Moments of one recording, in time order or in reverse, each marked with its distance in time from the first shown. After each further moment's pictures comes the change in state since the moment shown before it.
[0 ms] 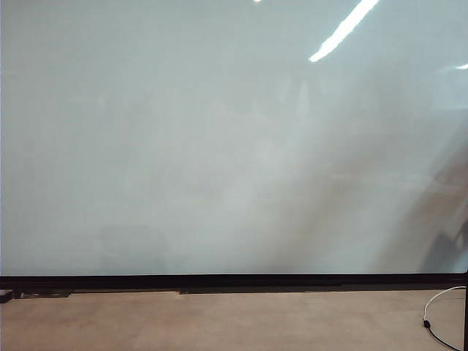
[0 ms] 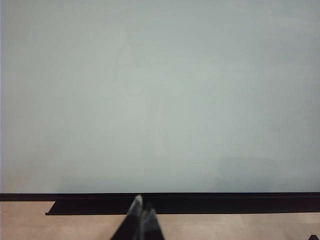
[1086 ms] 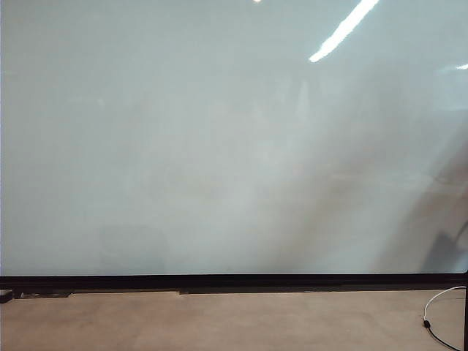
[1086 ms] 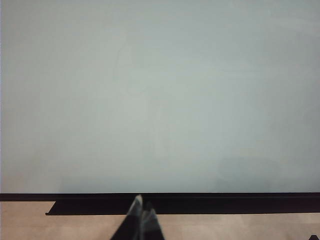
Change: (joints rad) left arm 0.000 0.000 0.000 0.000 0.000 0.000; right arm -0.001 0.000 0.001 -0.009 0.000 0.001
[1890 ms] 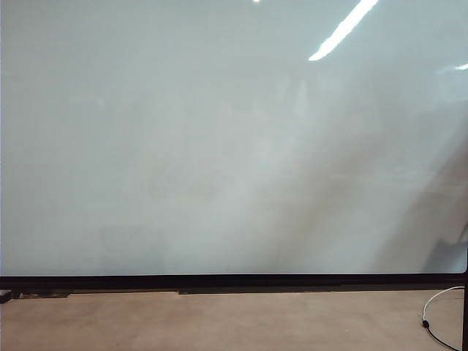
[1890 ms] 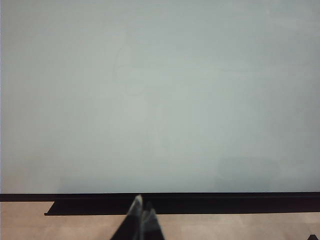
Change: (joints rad) left arm 0.000 0.000 0.000 0.000 0.000 0.000; right arm -0.029 -0.043 0.003 0.003 0.013 0.011
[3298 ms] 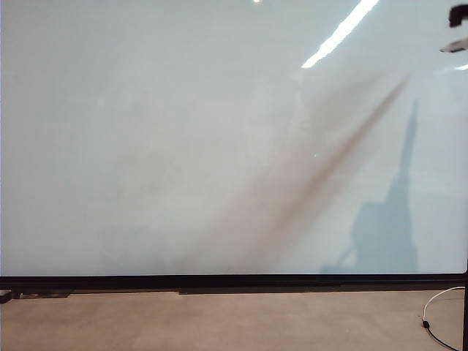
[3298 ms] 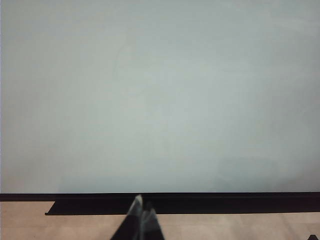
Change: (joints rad) left arm 0.000 0.000 0.000 0.000 0.000 0.000; right arm 0.612 -1.027 -0.407 -0.513 0.724 0.001
